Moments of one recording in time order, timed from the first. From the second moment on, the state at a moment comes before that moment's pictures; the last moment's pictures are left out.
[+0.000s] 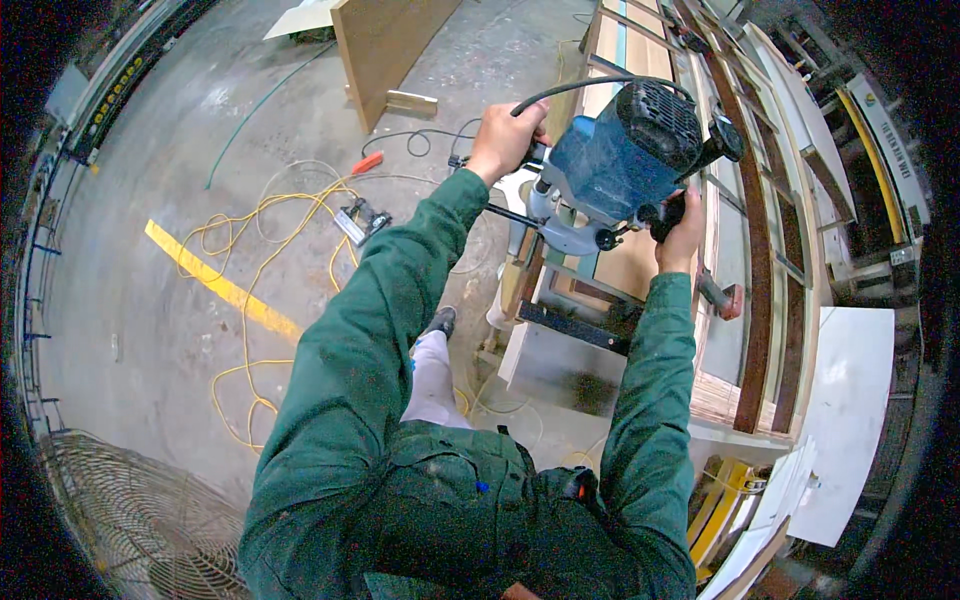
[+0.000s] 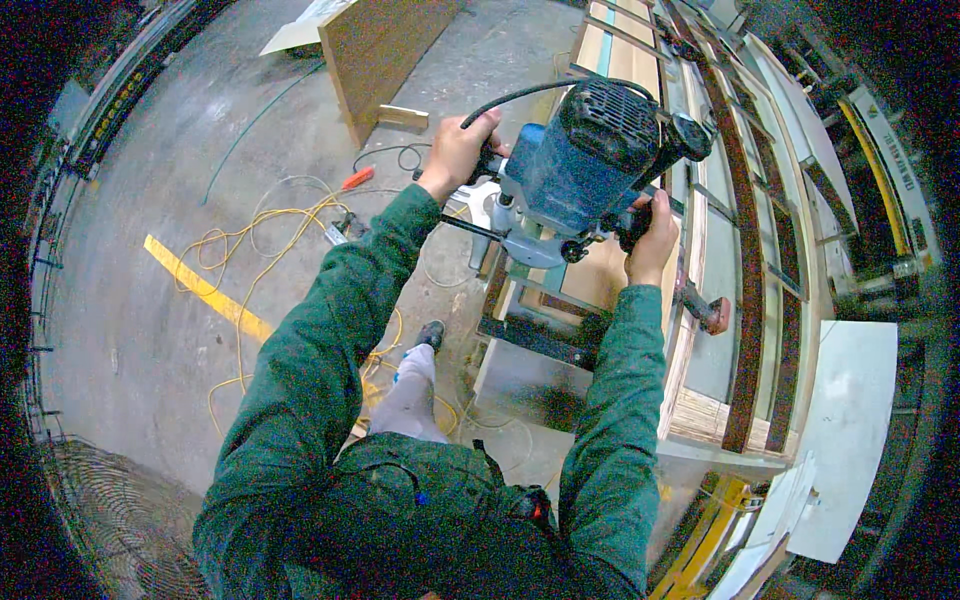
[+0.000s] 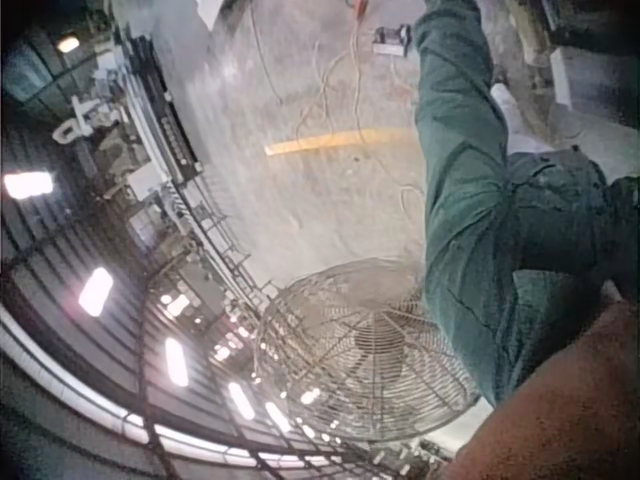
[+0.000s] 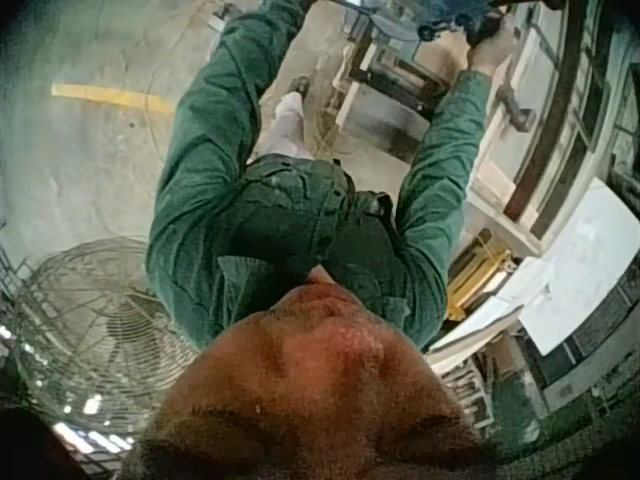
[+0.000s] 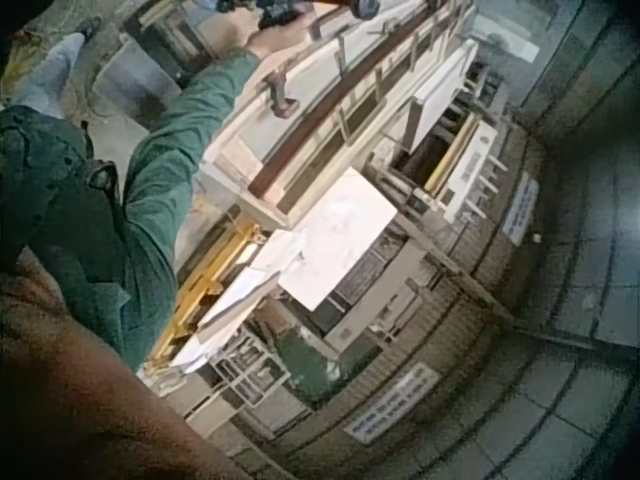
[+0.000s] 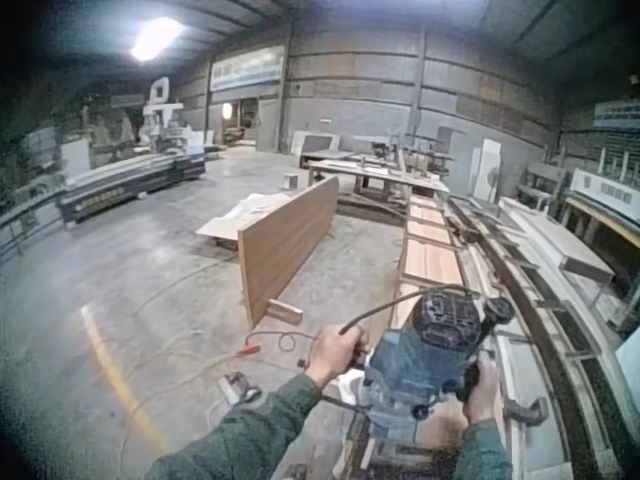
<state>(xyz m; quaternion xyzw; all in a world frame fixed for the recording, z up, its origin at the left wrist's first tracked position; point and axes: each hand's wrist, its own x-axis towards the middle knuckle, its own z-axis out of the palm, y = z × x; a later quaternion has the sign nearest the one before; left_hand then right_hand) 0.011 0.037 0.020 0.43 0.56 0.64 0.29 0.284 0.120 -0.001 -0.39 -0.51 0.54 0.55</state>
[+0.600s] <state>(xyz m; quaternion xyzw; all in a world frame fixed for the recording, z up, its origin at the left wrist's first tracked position) 0.012 0.041 0.013 0.44 0.56 0.65 0.27 0.289 0.117 0.004 -0.39 -0.53 0.53 0.53</state>
